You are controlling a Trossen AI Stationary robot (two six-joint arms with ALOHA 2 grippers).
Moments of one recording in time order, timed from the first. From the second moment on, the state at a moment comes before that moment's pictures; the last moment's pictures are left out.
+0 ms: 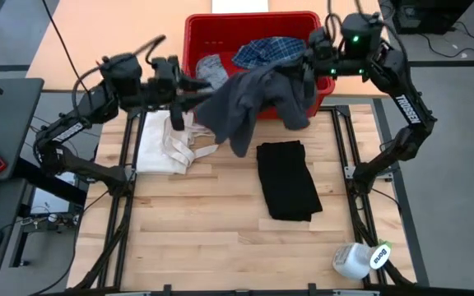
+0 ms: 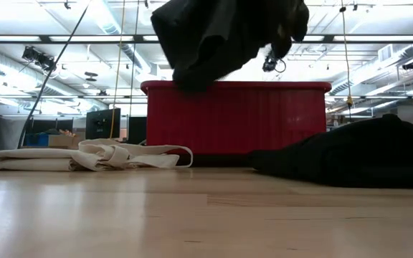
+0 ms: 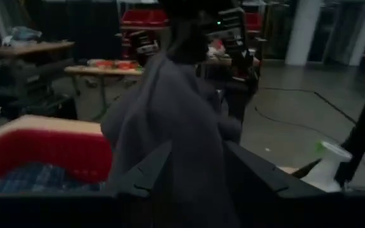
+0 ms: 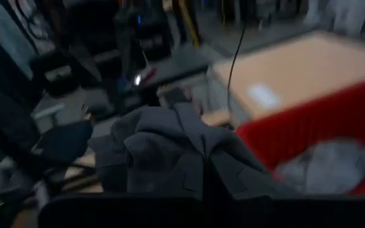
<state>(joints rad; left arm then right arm) 0.35 1.25 1.68 -0.44 0.19 -0.01 -0.53 1.53 2.22 -0.94 -0.38 0.15</state>
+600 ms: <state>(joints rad) -0.43 1.45 1.68 -0.52 -0.82 -0.19 -0.05 1.60 2.14 -1.21 -0.13 0.30</state>
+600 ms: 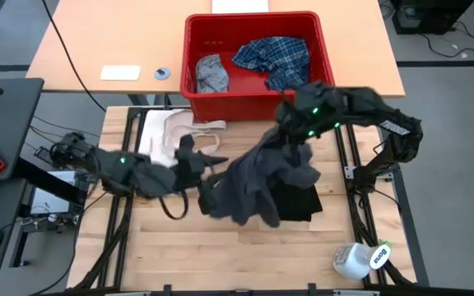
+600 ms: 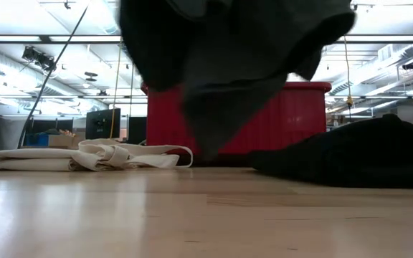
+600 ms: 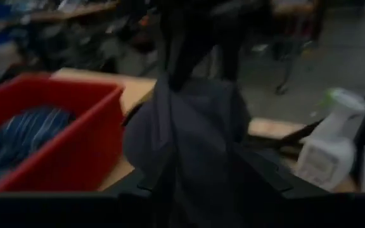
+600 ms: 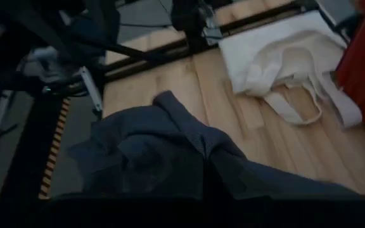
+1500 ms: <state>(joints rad) -0.52 1.70 1.68 -1.20 -0.76 -0.64 -0.06 1.83 2.08 -1.14 -0.02 0.56</state>
